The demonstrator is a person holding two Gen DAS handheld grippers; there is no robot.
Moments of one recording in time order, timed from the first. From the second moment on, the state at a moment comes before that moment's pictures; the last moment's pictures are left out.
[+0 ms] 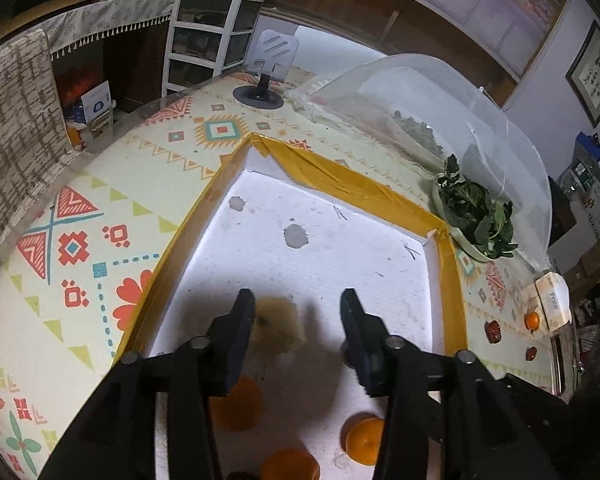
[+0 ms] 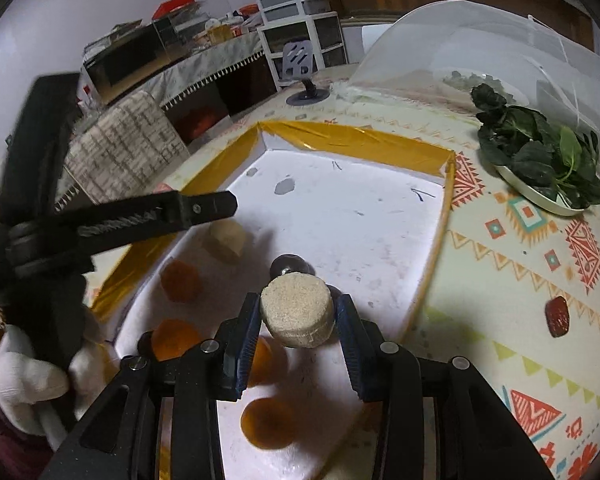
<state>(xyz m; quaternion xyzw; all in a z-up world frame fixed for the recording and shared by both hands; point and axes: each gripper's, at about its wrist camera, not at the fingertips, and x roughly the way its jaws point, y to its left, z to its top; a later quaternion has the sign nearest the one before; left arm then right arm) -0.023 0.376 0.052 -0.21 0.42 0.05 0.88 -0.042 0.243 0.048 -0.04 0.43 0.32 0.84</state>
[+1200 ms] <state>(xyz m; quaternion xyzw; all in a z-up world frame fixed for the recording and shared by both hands) -0.017 0.112 0.092 -0.12 0.43 -0.13 0.89 -0.032 -0.121 0.065 0.12 0.39 0.08 0.91</state>
